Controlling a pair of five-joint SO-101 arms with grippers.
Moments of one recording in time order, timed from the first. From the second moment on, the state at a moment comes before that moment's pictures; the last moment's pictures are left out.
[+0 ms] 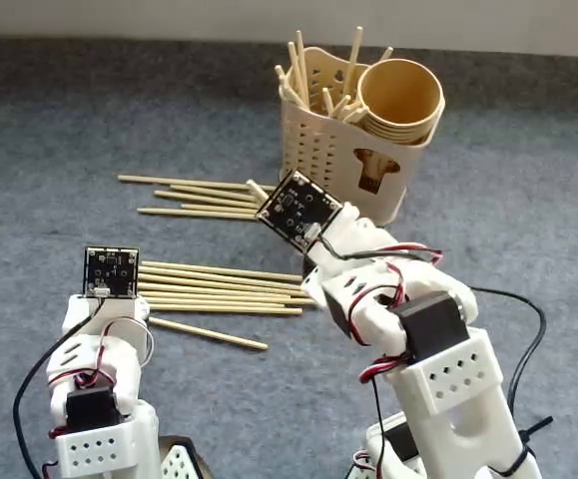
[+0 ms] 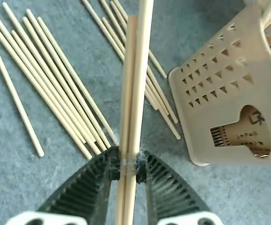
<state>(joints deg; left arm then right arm) -17.3 -103.6 96.0 54.3 -9.7 -28.3 -49.6 30.7 71.5 33.5</state>
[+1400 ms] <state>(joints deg) -17.3 -103.6 96.0 54.3 -9.7 -19.7 -40.4 37.3 -18.2 4.8</state>
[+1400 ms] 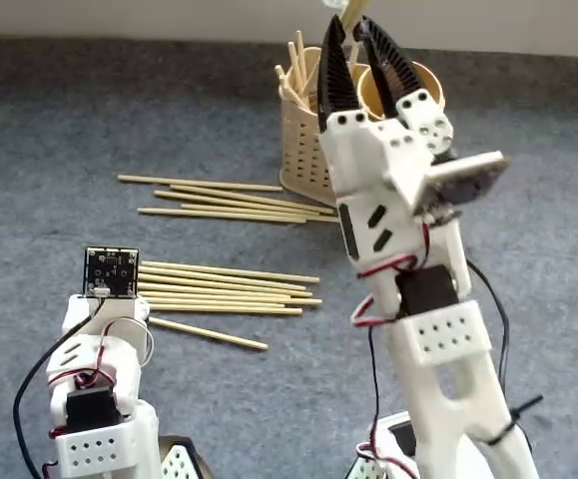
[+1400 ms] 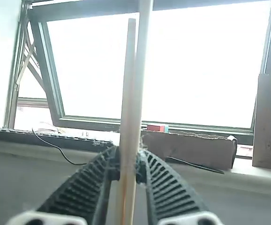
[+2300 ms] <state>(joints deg) -17.3 -103.6 96.0 54.3 -9.7 -15.0 -20.7 36.4 -11.1 4.7</state>
